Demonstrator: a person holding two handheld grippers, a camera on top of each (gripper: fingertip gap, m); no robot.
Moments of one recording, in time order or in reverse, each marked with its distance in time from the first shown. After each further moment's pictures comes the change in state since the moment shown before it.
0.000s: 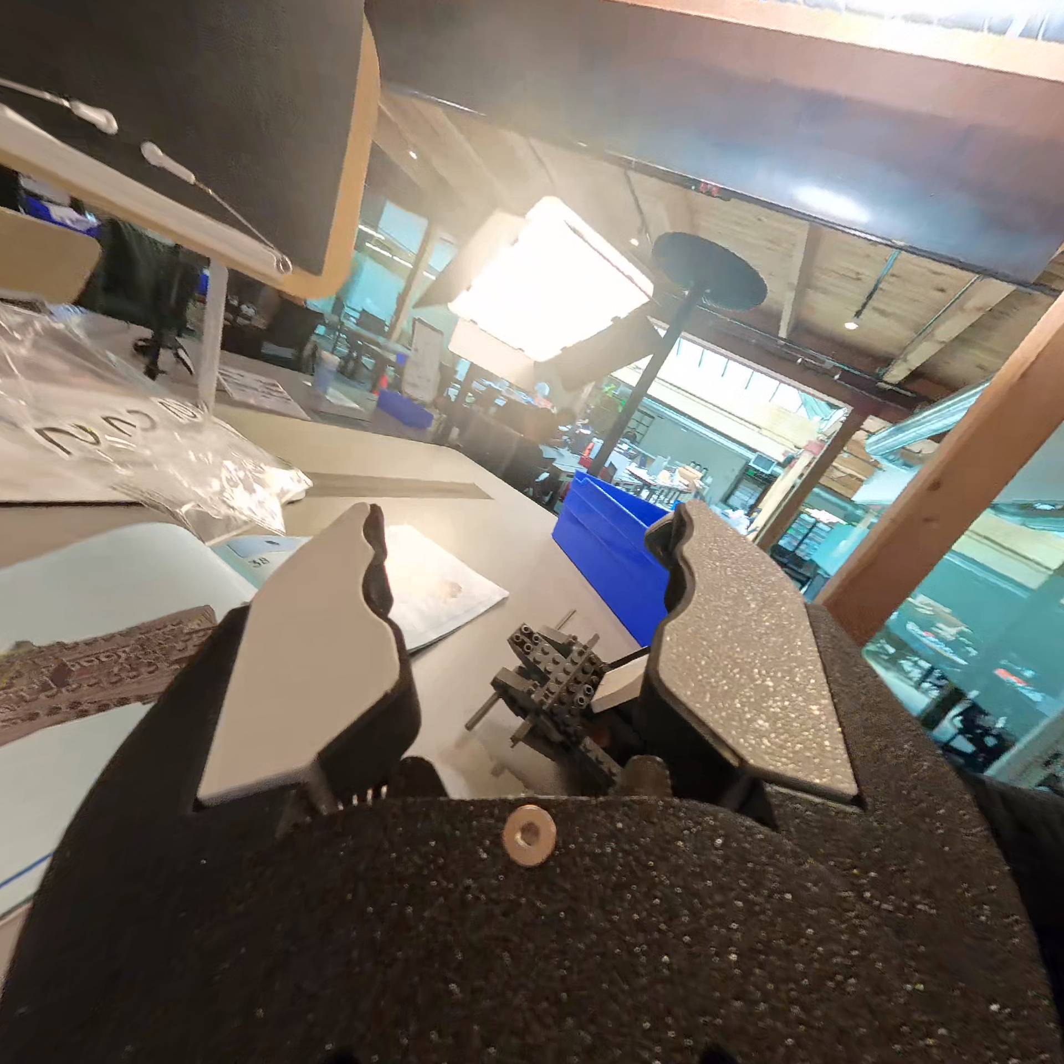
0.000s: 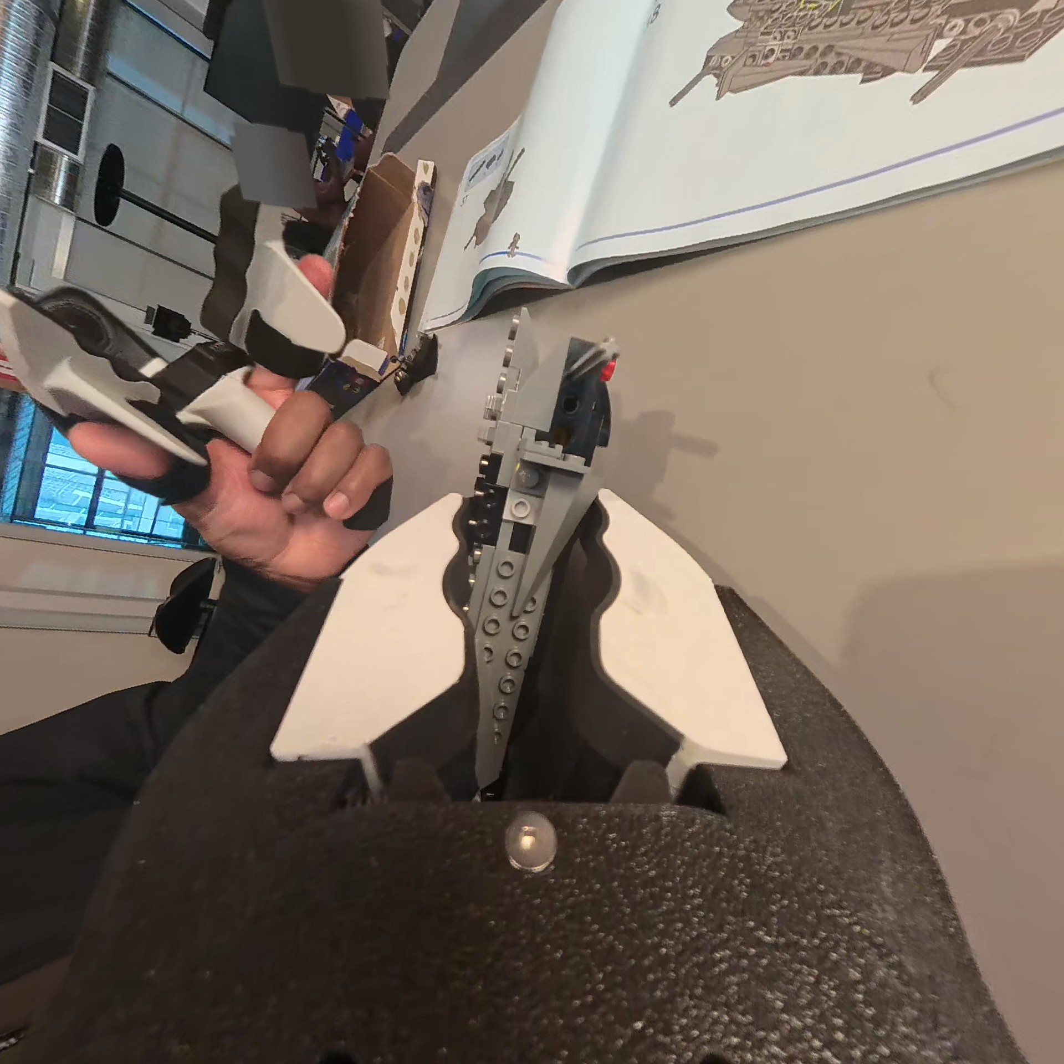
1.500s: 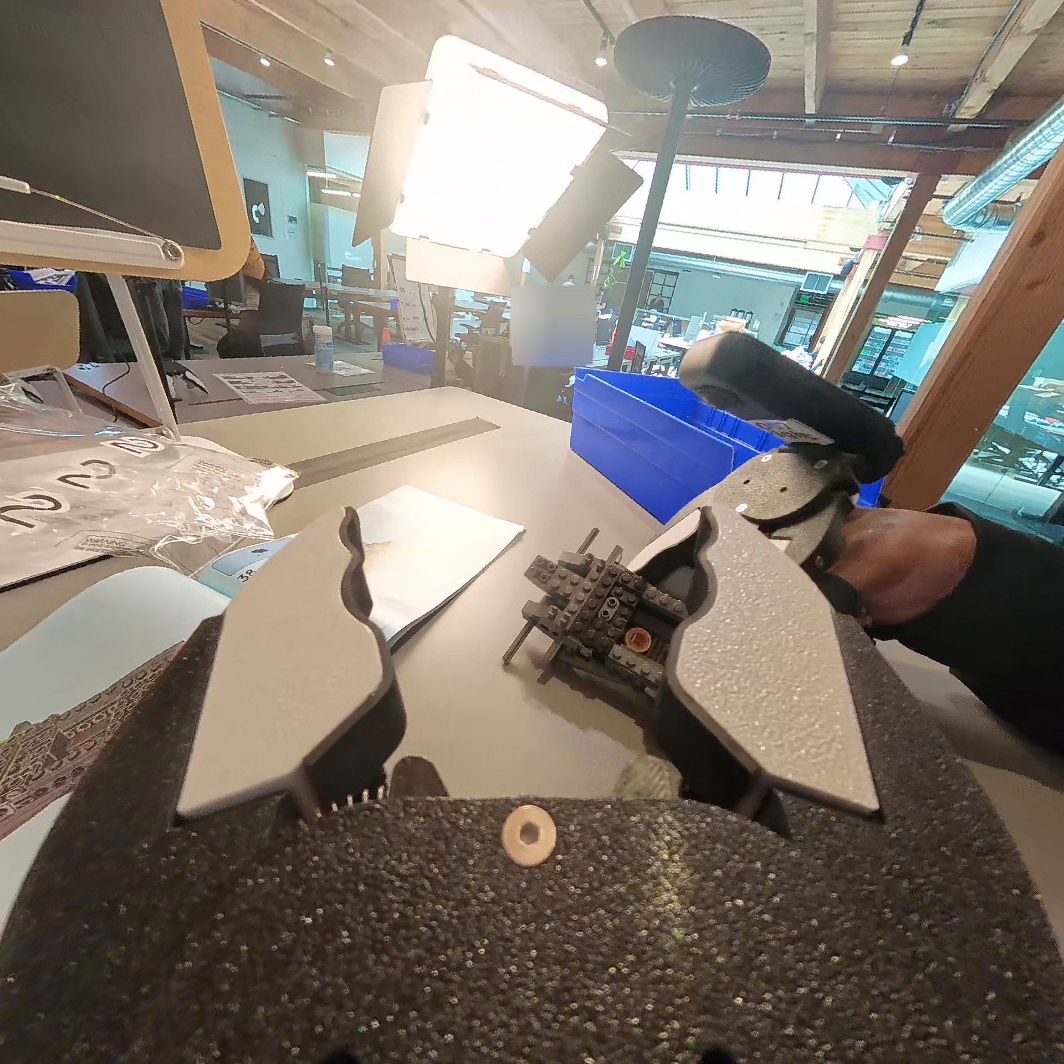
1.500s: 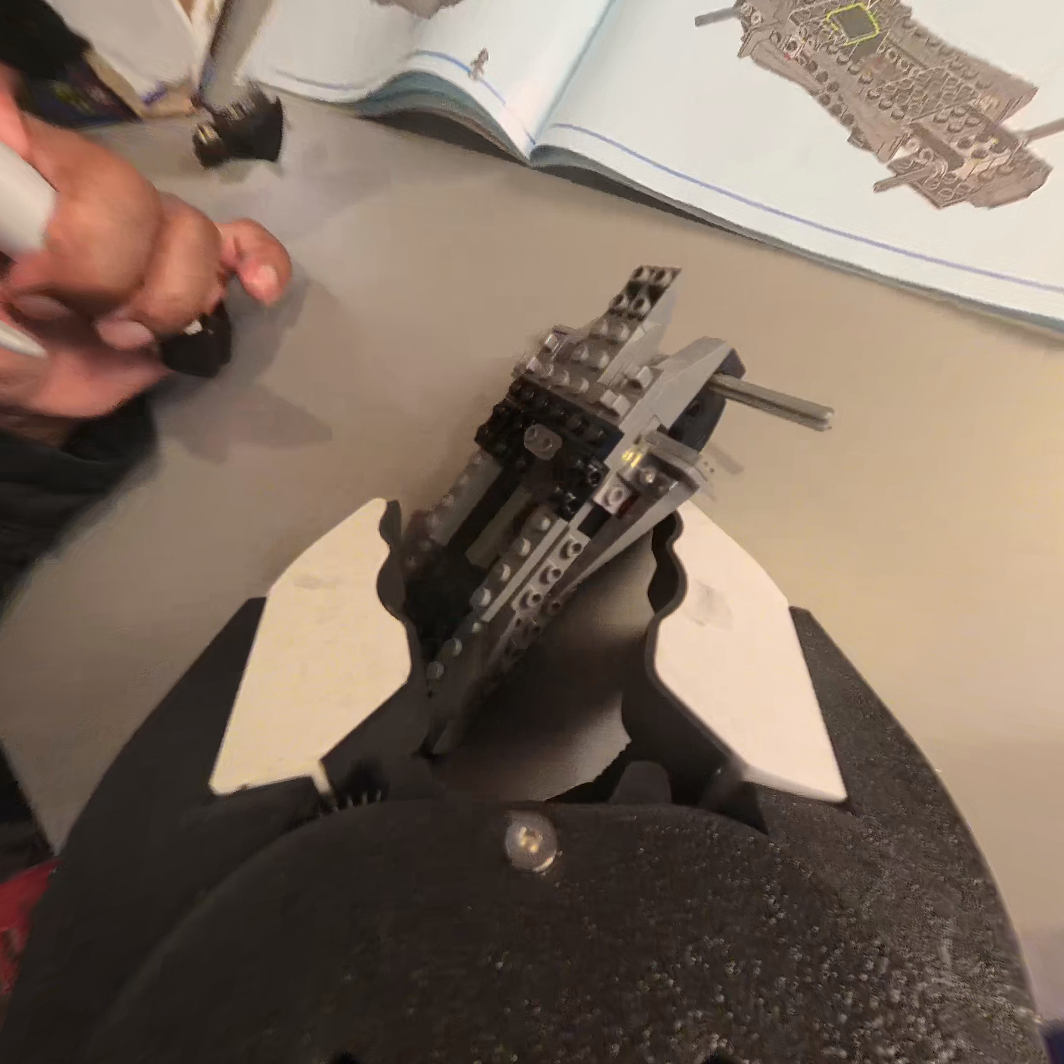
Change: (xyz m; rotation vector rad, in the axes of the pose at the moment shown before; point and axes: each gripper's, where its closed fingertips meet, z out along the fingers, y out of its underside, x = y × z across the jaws) left arm 0.024 0.038 0.013 -0.186 0.044 0.311; right arm 0.021 0.018 -0.017 -0.239 0.360 -0.462
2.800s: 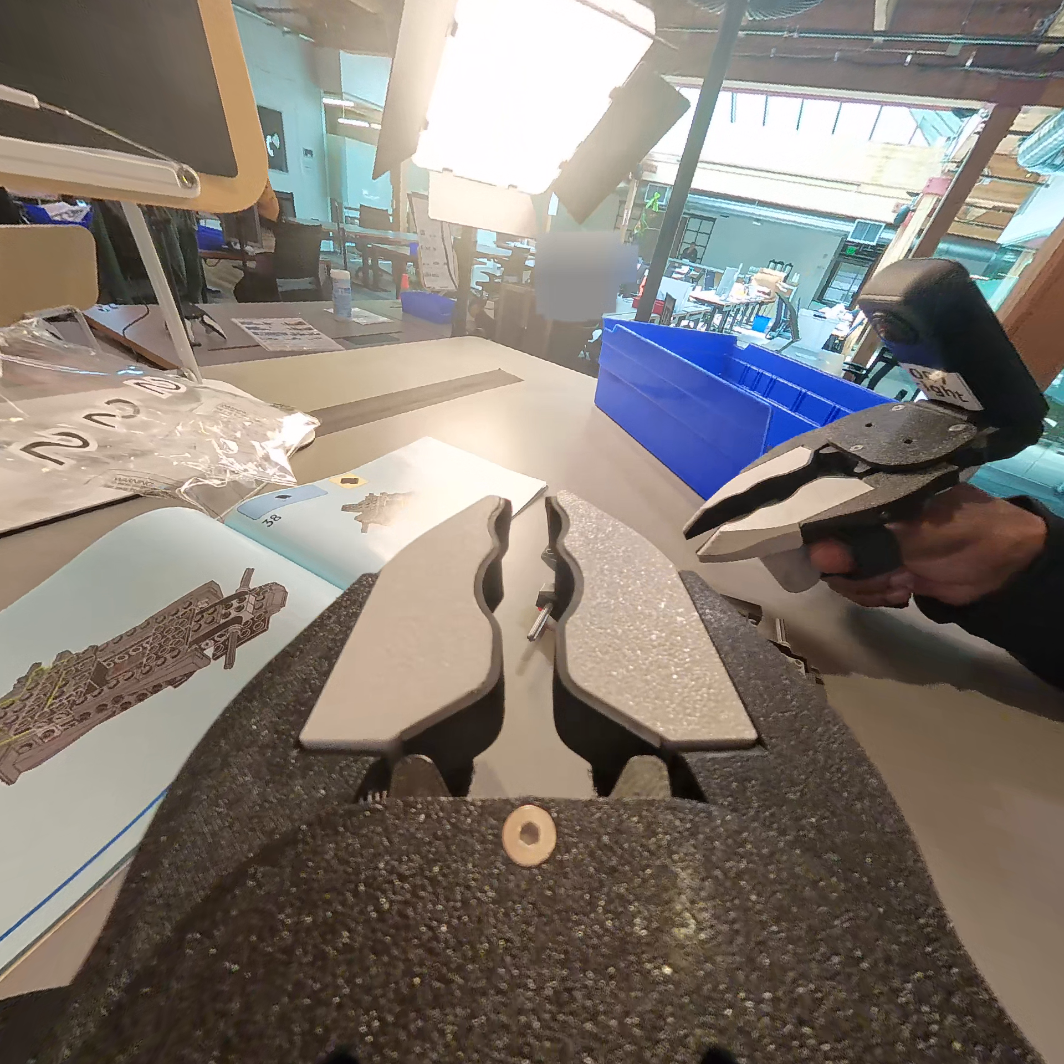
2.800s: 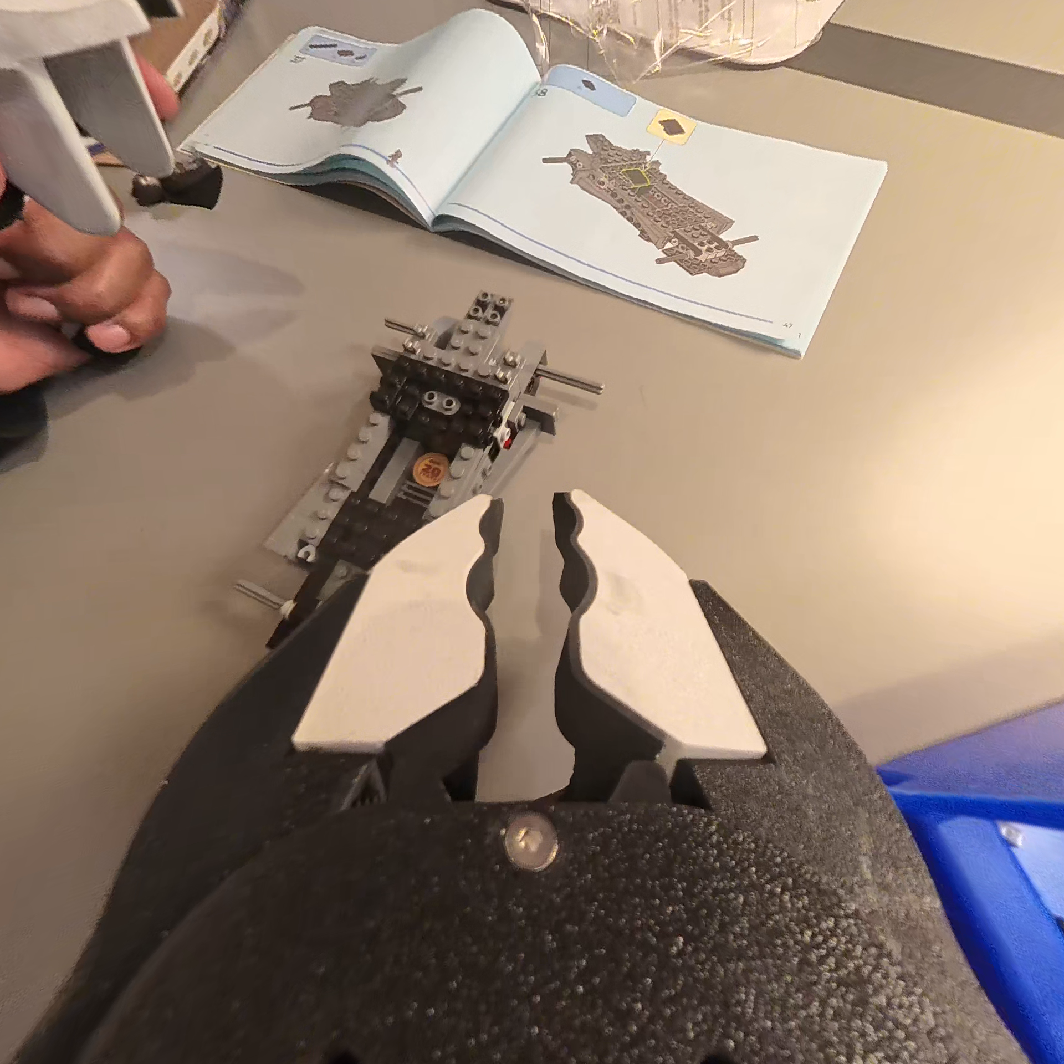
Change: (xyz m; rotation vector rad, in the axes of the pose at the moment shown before) left arm -0.011 0.017 -0.005 -0.090 -0.047 -0.013; right arm 0.034 0.006 -0.048 0.223 0.185 -0.091
